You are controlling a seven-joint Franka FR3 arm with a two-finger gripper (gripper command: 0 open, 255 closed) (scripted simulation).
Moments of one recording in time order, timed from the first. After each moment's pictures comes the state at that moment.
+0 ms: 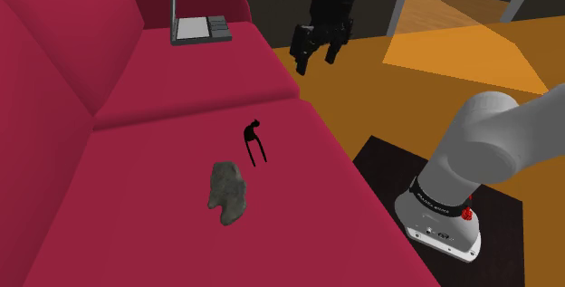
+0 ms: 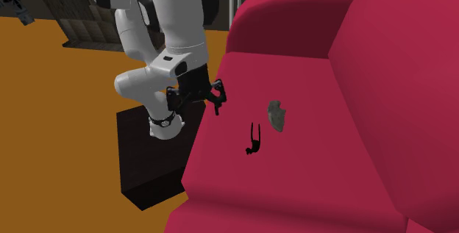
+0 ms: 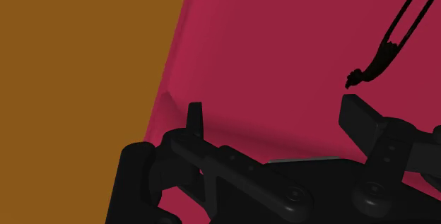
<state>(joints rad) -0.02 -0.75 0.27 -2.40 0.14 1.82 0.39</state>
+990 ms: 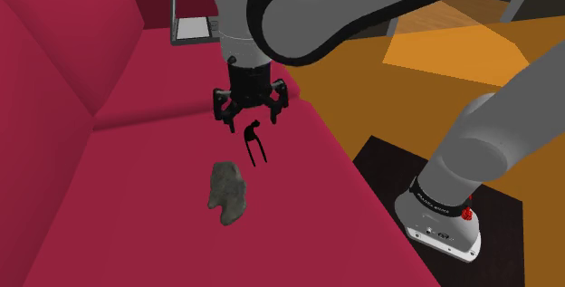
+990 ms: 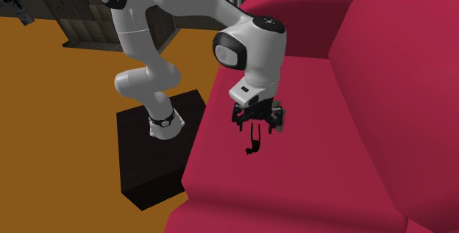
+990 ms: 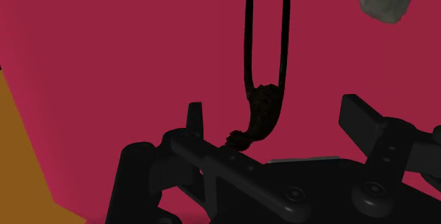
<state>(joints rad) -0.12 -0.31 0.68 -2.23 0.16 2.02 1.03</state>
